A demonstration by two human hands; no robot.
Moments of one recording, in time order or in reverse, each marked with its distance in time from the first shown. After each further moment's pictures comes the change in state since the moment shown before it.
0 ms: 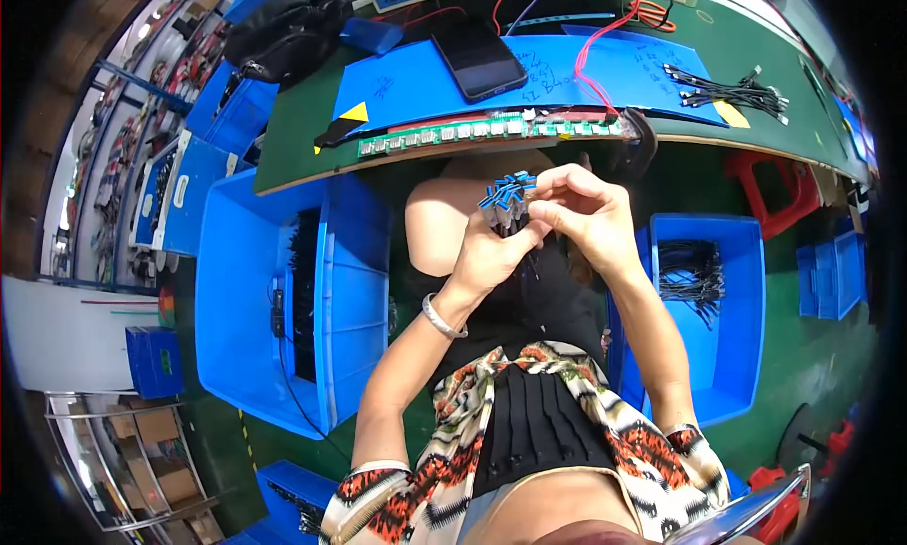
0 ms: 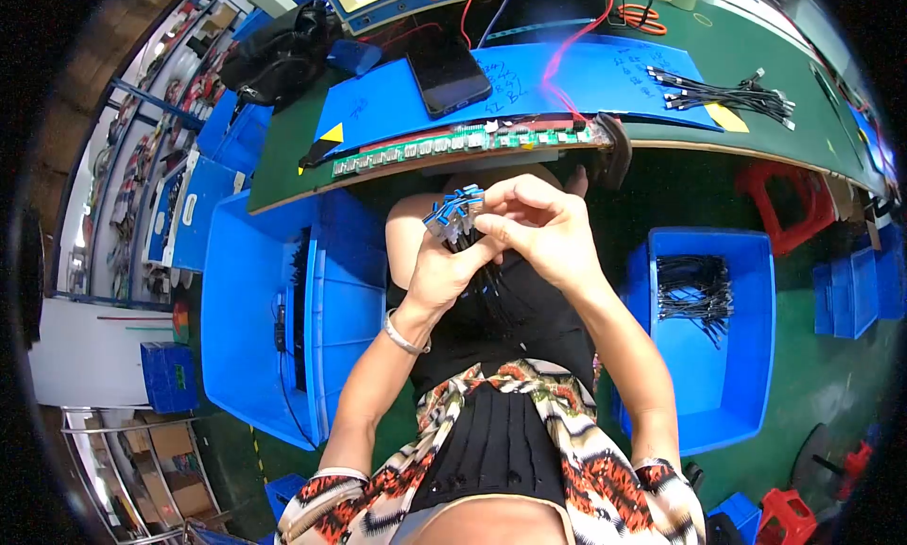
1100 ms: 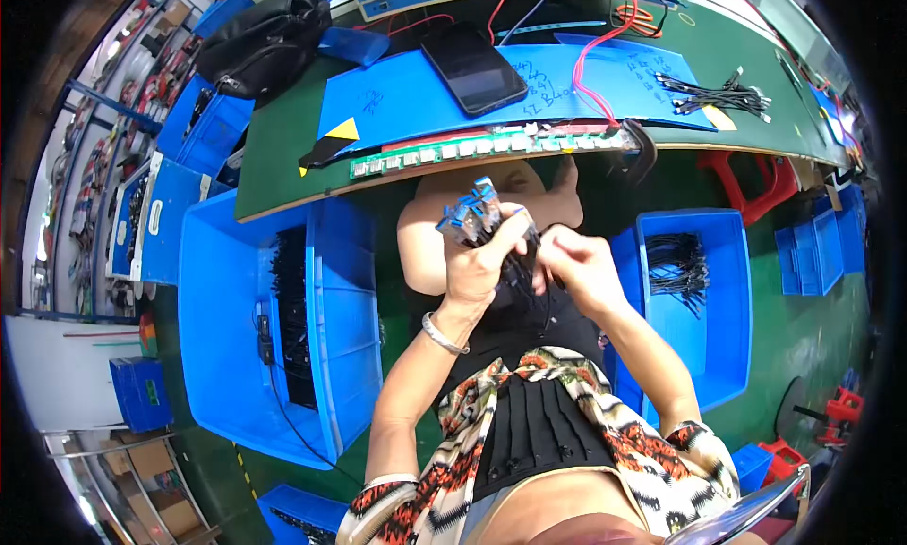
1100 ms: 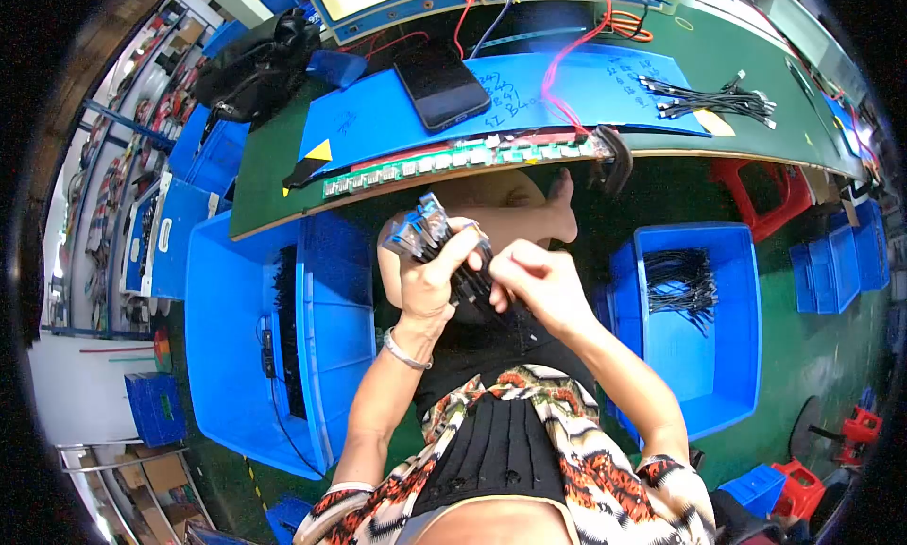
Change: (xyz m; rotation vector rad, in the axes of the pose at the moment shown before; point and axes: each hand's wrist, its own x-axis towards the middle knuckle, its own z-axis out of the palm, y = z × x) left_hand 0.001 0.009 -0.015 -0.407 0.173 -0.082; right_hand -0.024 0.026 0.011 -0.122 0.052 0.269
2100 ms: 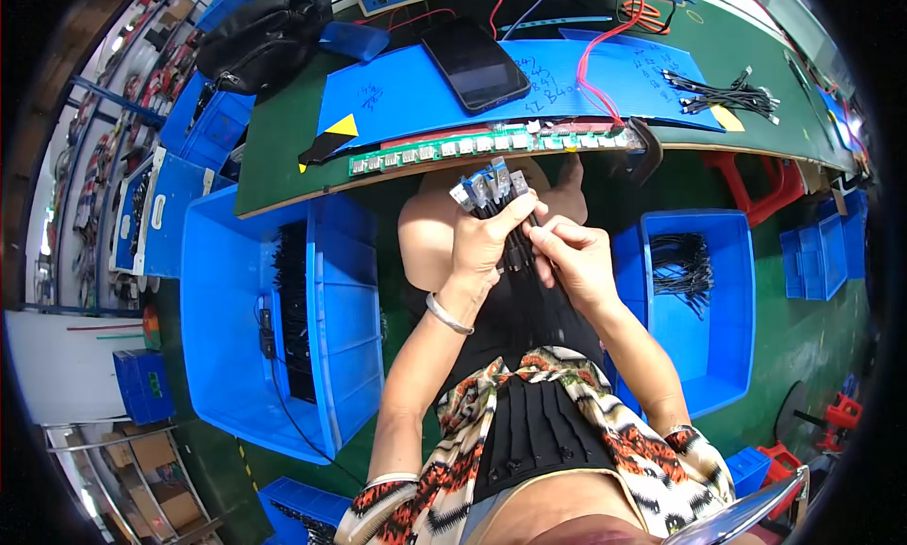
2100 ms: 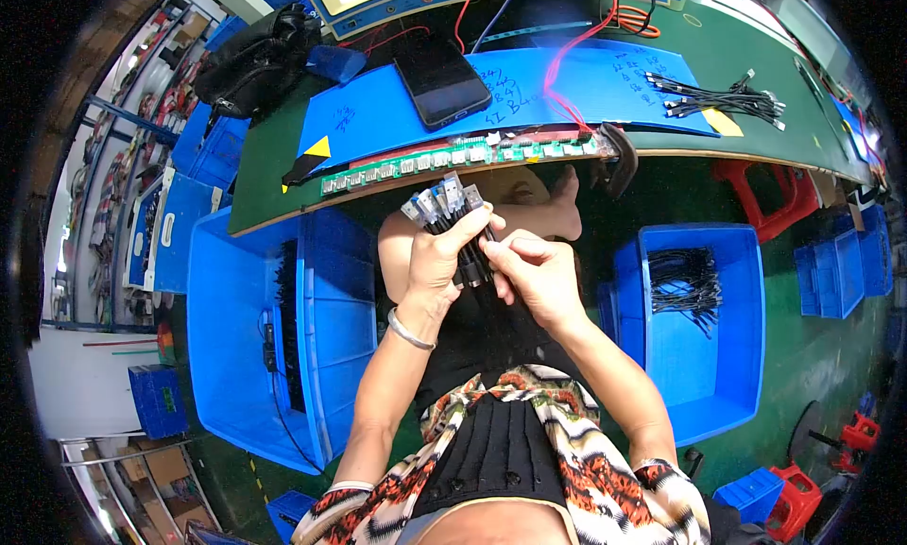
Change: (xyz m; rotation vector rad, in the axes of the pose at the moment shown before) left_hand 0.029 -0.014 -0.007 0.014 -0.008 -0.140; right_hand 0.013 0.009 0.005 0.141 0.125 -0.028
